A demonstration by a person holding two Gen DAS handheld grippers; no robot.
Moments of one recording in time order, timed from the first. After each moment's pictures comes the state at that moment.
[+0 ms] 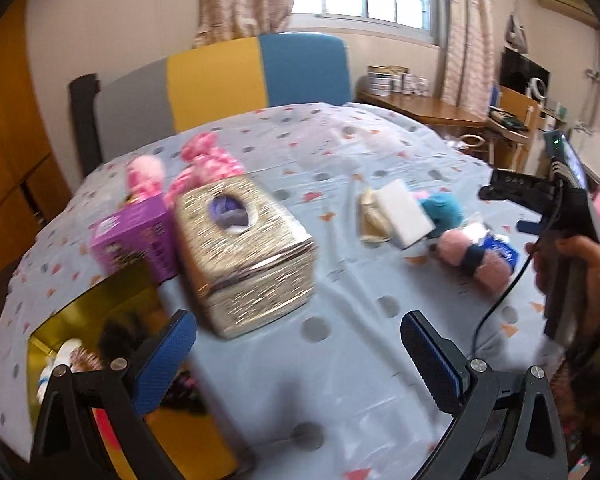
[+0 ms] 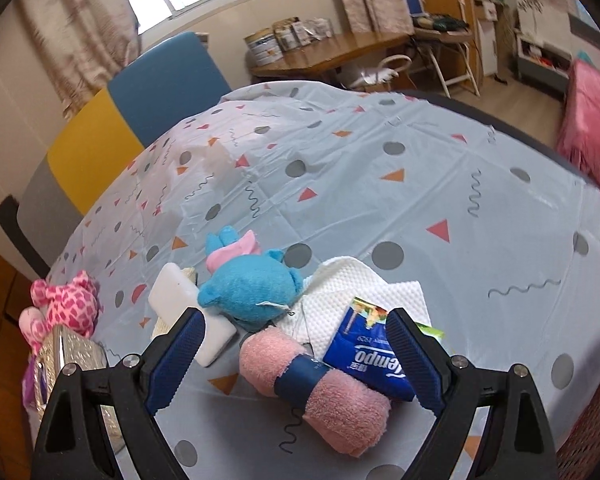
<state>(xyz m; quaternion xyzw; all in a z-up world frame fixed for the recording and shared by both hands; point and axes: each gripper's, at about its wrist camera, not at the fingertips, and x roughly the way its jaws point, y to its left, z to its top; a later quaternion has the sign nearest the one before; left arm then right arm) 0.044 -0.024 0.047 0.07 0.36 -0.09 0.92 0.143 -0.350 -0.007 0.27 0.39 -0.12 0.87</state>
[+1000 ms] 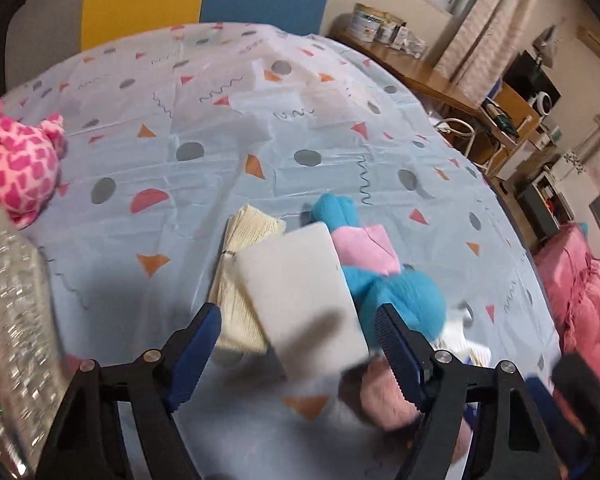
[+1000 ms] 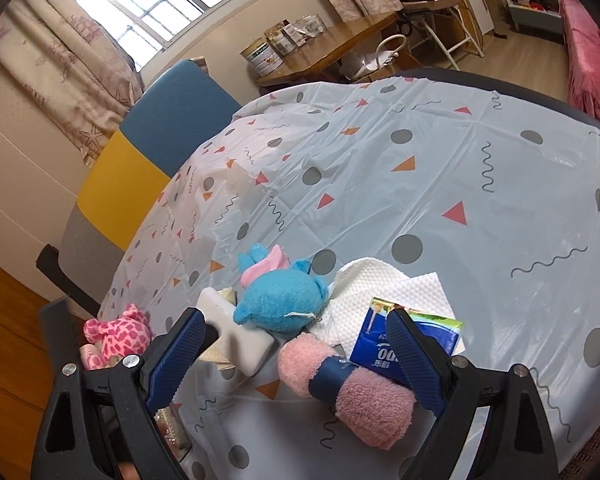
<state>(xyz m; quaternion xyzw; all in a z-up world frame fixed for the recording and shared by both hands) 0.267 -0.186 -0.026 -0.05 0.50 -0.16 0.85 0.131 -0.374 -0.001 0.37 0.35 -0.07 0.86</state>
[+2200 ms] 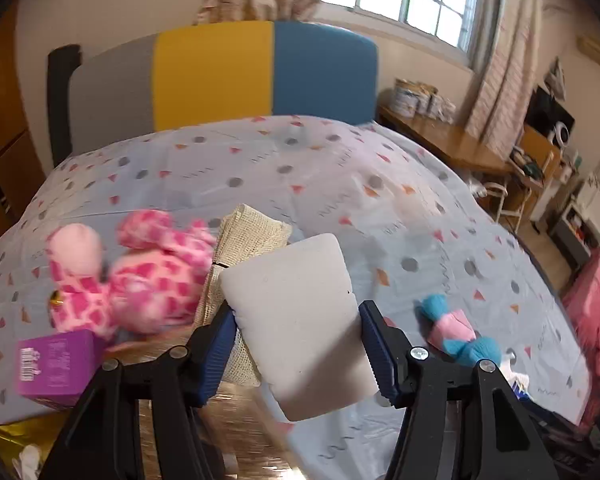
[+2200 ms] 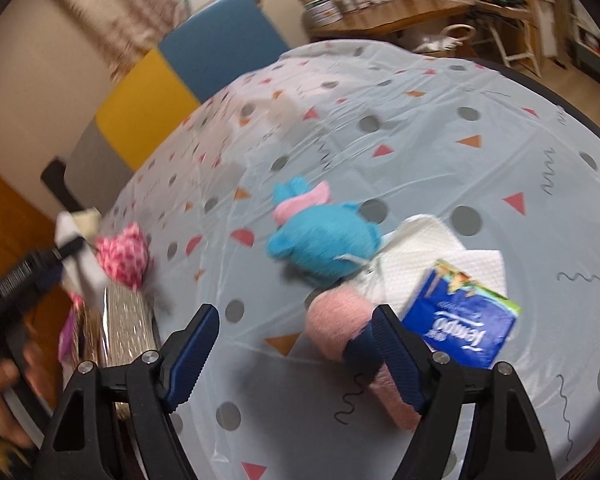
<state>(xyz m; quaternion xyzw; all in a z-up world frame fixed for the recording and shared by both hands) 0.272 -0.043 0.073 -0.01 0.39 -0.09 0.91 0.157 -0.314 -0.014 0.26 0.43 0.01 0.86</state>
